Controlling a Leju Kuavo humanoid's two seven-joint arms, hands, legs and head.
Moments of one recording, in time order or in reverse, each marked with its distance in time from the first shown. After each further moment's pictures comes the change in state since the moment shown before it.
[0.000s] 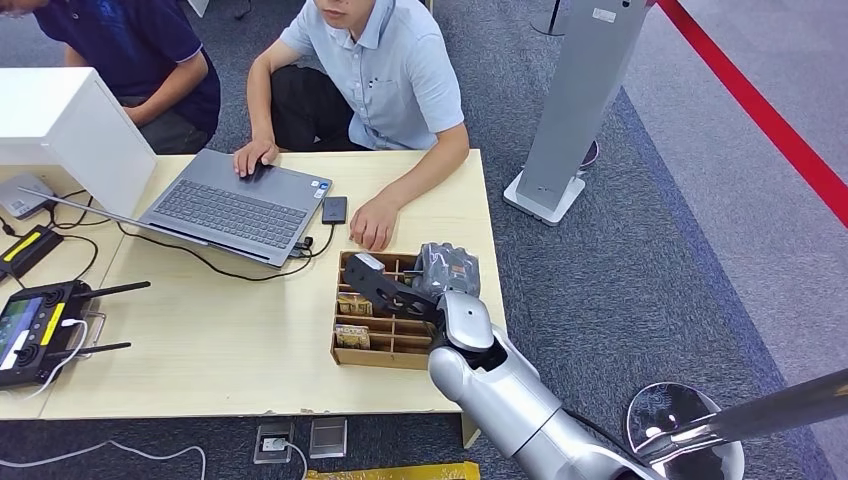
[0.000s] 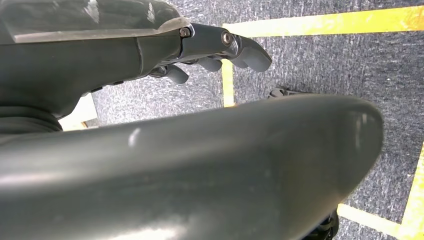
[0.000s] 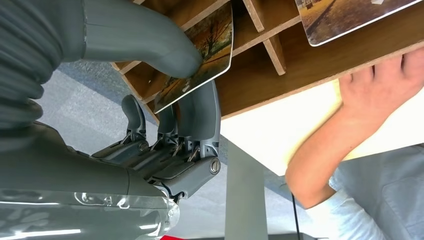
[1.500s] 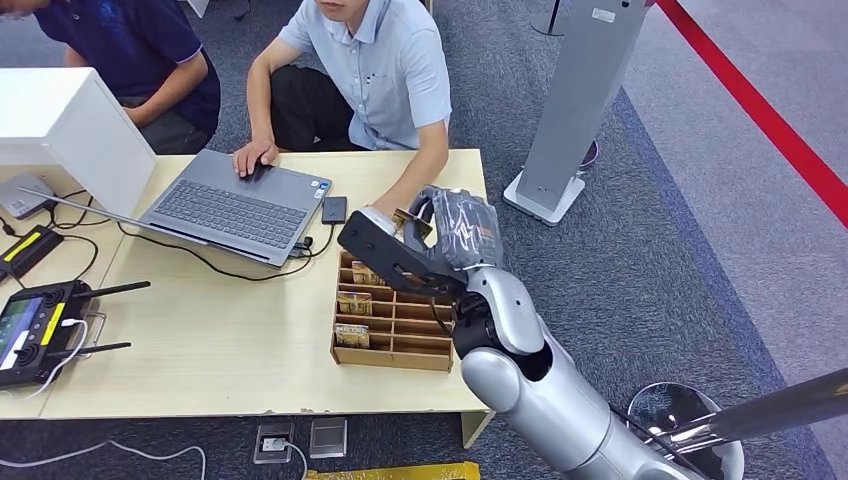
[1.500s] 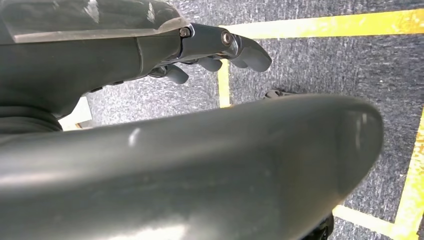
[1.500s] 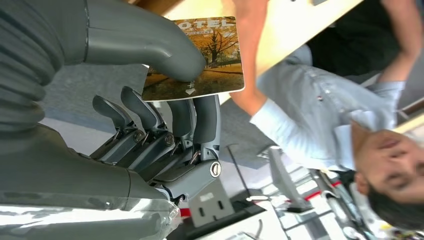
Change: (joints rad) left arm 0.003 -0.003 0.000 0.000 -0.007 0.005 -0.026; right arm -0.018 -0.140 0.050 -0.501 -0.138 -0.037 -0.014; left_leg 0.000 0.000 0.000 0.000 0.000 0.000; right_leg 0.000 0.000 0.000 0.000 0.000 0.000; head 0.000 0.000
